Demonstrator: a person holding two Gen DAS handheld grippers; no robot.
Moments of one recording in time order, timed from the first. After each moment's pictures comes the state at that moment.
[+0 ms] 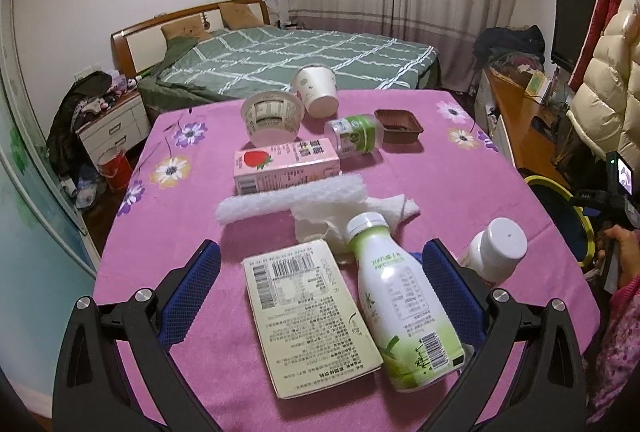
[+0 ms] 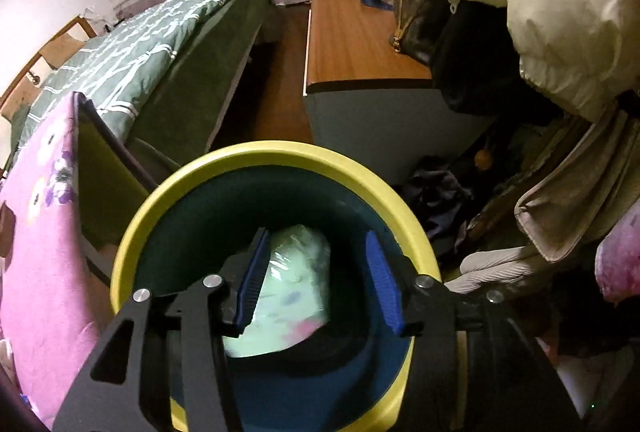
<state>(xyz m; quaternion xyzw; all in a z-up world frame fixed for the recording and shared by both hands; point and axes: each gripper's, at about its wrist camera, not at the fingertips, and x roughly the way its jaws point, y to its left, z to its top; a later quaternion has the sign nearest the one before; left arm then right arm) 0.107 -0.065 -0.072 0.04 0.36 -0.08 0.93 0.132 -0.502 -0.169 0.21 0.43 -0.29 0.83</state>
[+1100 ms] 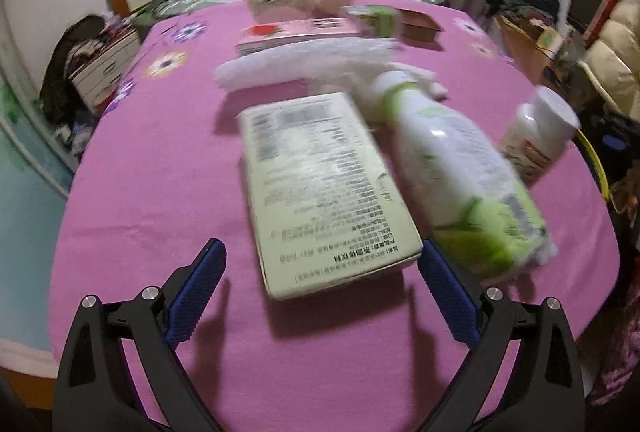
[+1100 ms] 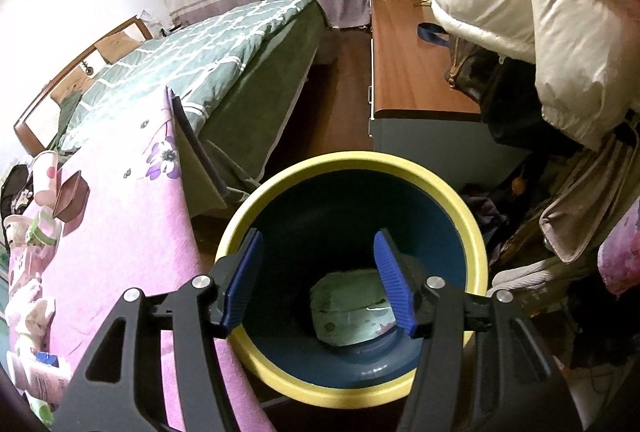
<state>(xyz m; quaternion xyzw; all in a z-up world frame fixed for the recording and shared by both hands) 0.096 -0.035 -0.146 0.03 0.47 -0.06 0.88 0.123 -0.441 -0.131 0.19 0.40 -0.22 0.87</state>
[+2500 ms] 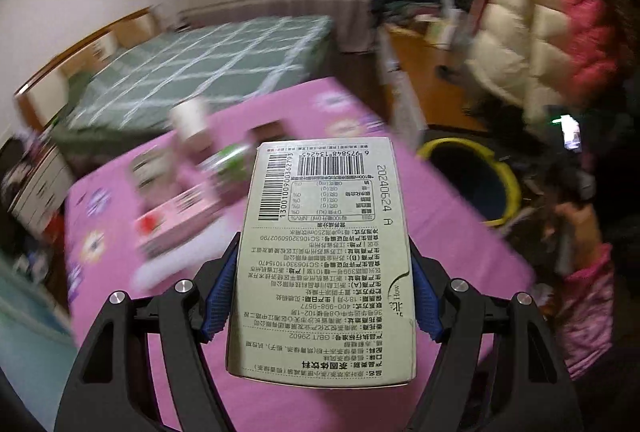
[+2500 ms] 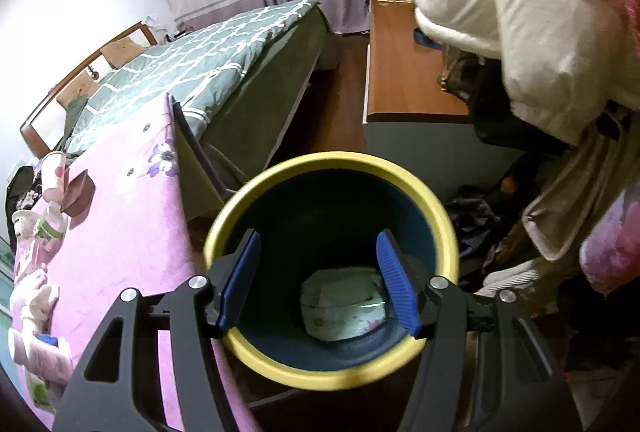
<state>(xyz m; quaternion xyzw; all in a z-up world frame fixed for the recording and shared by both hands) 0.113 -0.168 -0.011 0.13 0.38 -0.28 0.87 0.083 -0.458 -0.124 0.19 0.38 -0.22 0.88</state>
